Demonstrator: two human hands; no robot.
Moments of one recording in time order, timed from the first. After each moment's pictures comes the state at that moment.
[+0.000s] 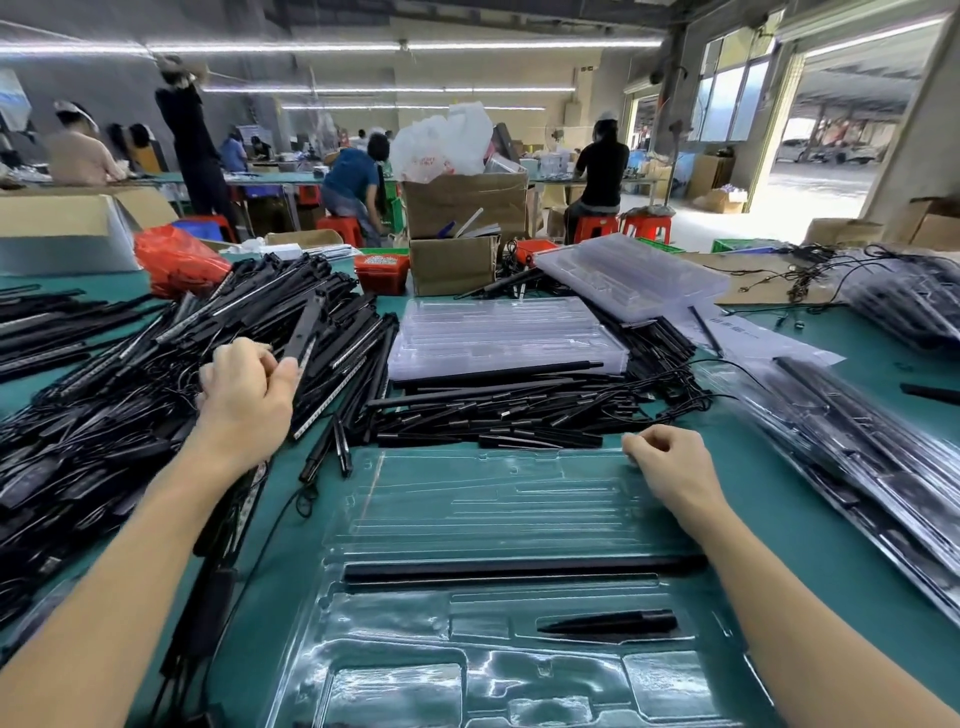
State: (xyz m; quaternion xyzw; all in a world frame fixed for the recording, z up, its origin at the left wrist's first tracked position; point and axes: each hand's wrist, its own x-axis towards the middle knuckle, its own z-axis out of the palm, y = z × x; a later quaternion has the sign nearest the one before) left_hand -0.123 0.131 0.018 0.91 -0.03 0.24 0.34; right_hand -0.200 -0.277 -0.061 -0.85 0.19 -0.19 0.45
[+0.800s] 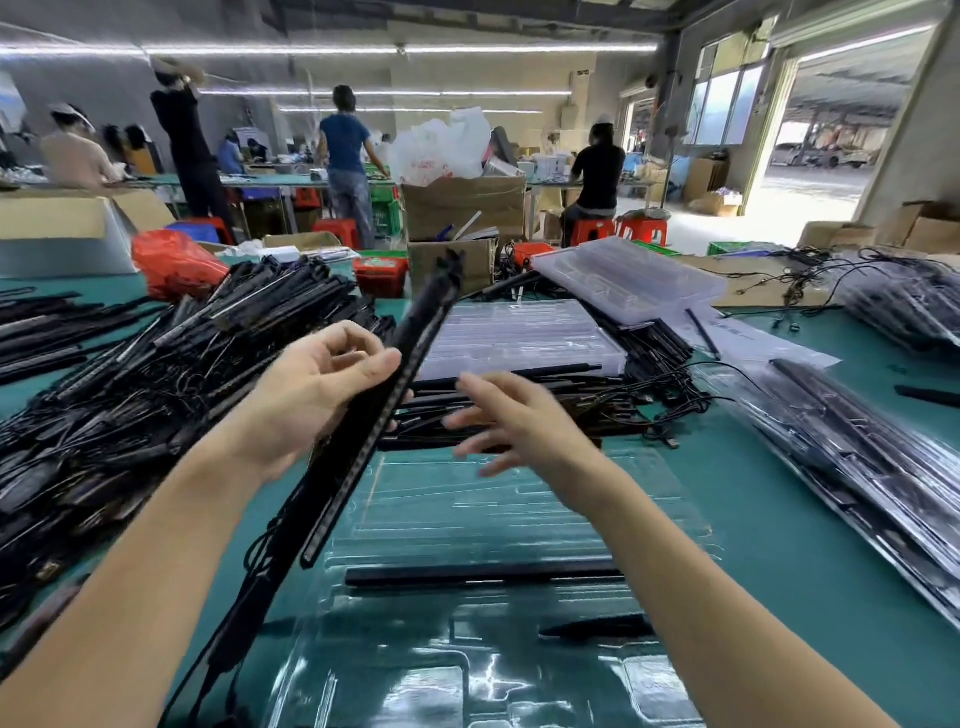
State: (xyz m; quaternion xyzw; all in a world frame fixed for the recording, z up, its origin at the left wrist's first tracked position) left_hand -0.181 0.074 0.065 0.69 -0.20 -0.05 0.70; right_hand -0.202 -0.141 0.022 -0.74 -0.06 0.02 0.67
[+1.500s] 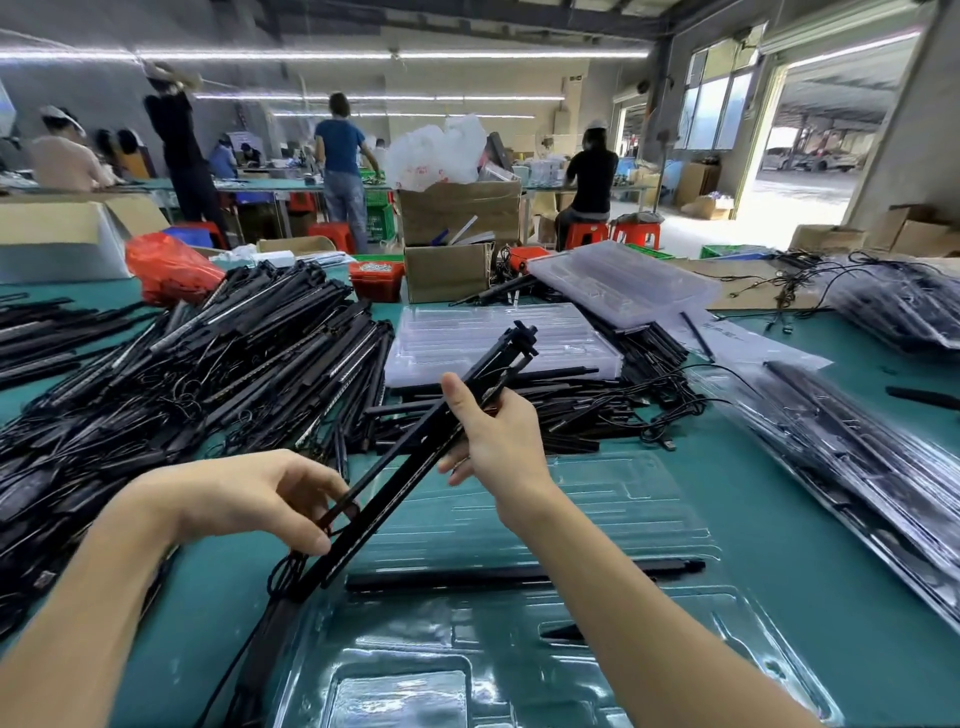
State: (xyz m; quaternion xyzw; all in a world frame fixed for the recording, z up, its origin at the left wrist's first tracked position) left_hand -0.171 0.144 0.032 0.83 -0.23 -0.35 0.38; right_hand -0.205 -0.098 0.014 -0.66 0.04 -0.09 0.74
